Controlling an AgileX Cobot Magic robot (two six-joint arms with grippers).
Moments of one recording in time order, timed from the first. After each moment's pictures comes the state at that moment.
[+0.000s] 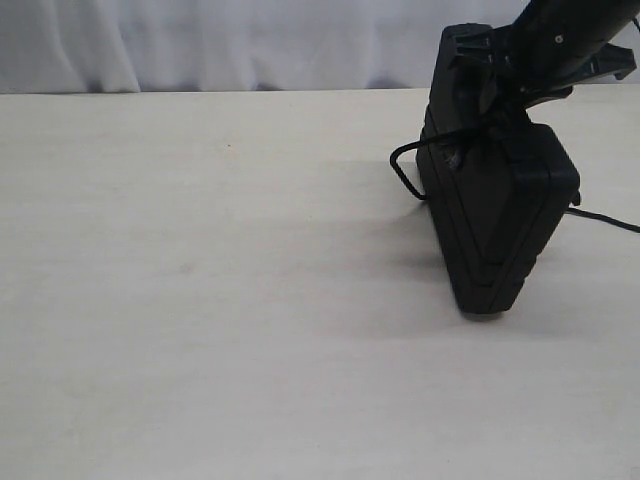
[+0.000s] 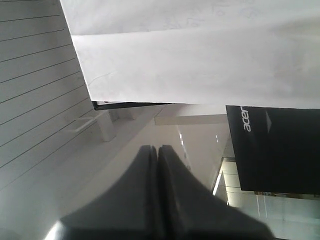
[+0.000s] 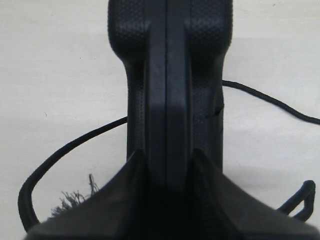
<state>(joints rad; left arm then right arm) -0.01 0.01 -0.29 0.05 -0.03 1.78 0.18 1.74 -1.51 0.01 0.97 0.20</state>
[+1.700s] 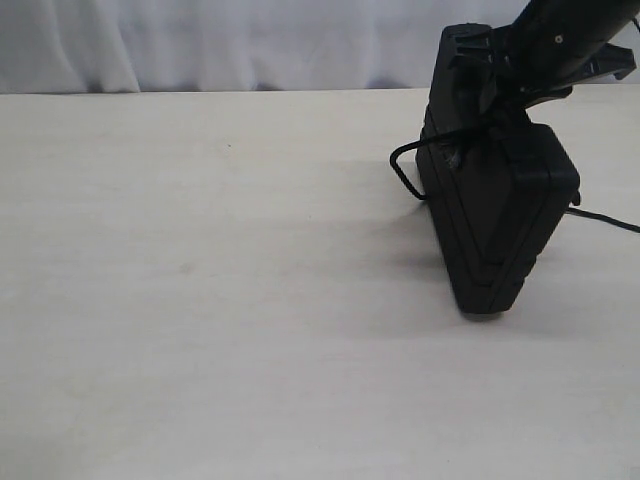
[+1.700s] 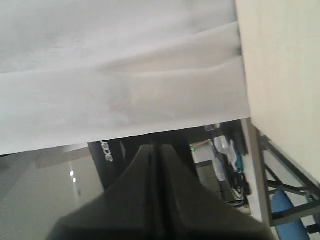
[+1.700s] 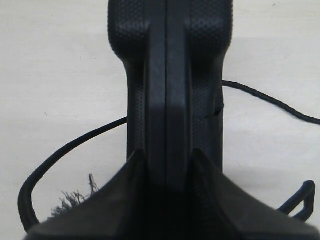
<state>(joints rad) -0.01 0.00 0.00 0.05 0.16 1.78 0.18 1.74 -1.51 0.01 0.97 0.20</state>
